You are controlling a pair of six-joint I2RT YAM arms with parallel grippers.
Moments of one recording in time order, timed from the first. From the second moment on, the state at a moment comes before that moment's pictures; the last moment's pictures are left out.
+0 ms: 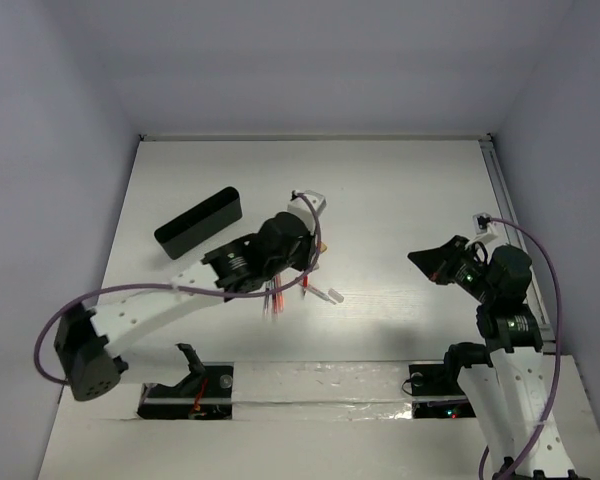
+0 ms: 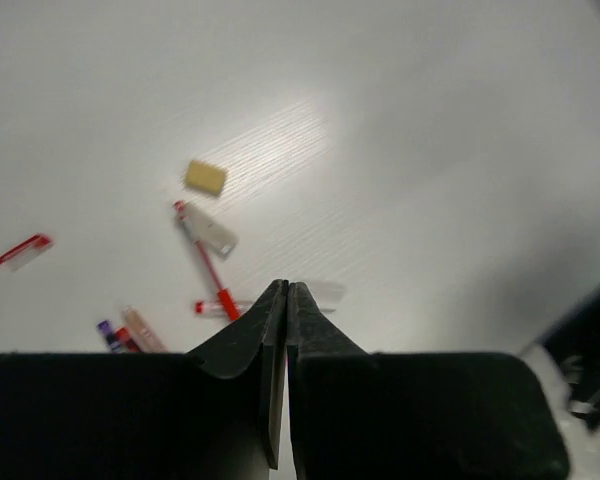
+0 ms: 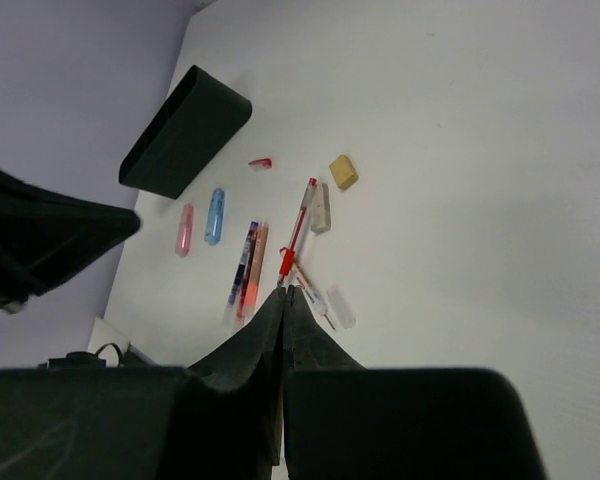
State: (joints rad) left arm -0.97 1.14 1.03 -0.35 -0.21 -0.38; right arm 0.00 0.47 0.56 -0.35 -0.58 0.63
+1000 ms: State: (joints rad) left arm -0.88 1.62 1.04 -0.26 -0.33 -0.46; right arm 0.00 0.44 0.44 -0.27 -0.67 0.63
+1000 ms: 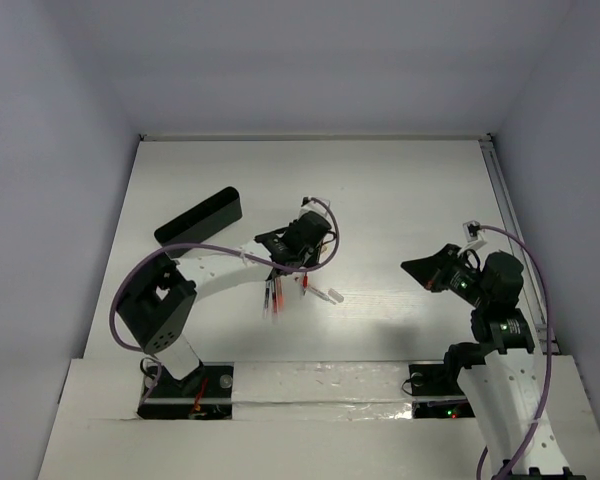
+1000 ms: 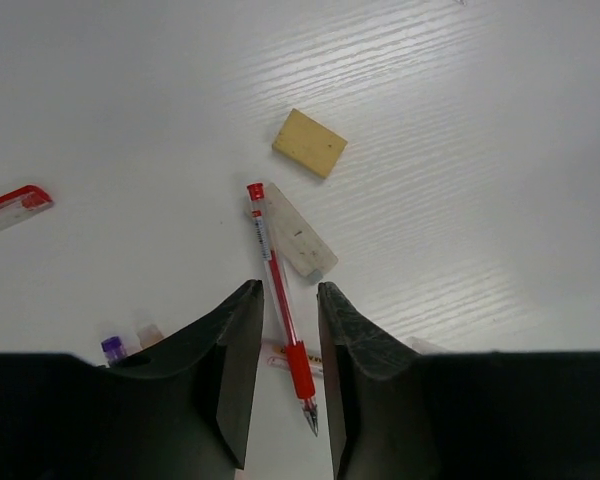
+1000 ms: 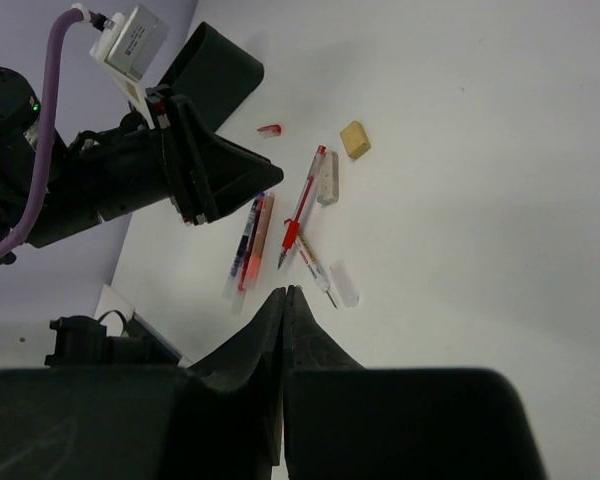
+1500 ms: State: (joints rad) left arm -0.78 1.28 0.89 -0.29 -0.33 -0.48; right arm 0.24 0.63 0.44 -0.16 -0.61 0.64
